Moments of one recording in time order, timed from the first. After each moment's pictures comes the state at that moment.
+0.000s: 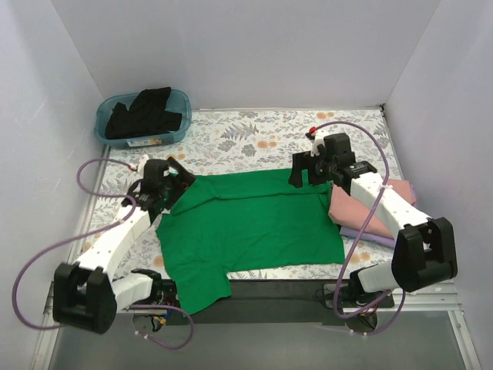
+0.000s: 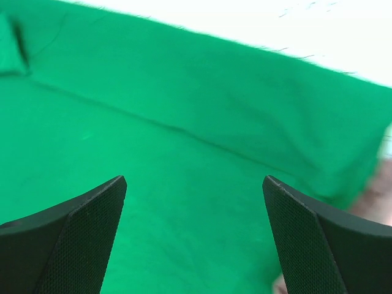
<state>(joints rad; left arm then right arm) -0.23 1.09 0.71 -0.32 -0.12 -0.99 0.32 1.39 1.01 -0.39 -0.24 0.12</state>
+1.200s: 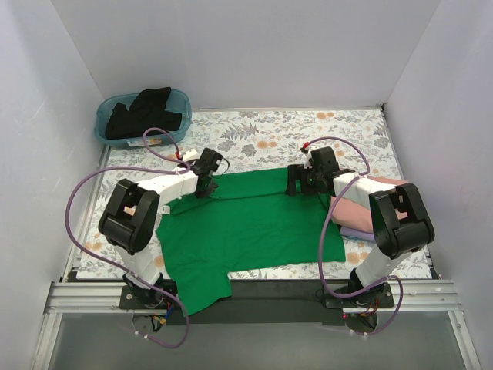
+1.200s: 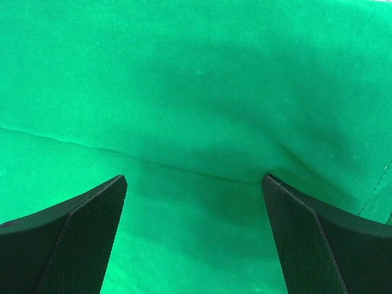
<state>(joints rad) -0.48 1.77 1.08 -0.45 -0.41 -0.94 0.34 1.66 0.89 -0.14 -0.18 0.22</state>
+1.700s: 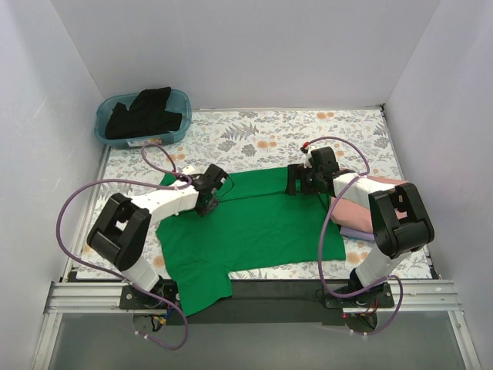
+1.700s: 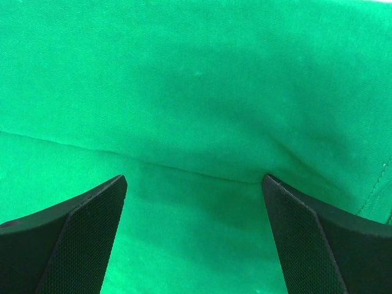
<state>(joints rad) -0.60 1.63 0.97 -0.59 -0.45 -1.19 0.34 1.66 0.89 -0.11 -0.17 0.22</state>
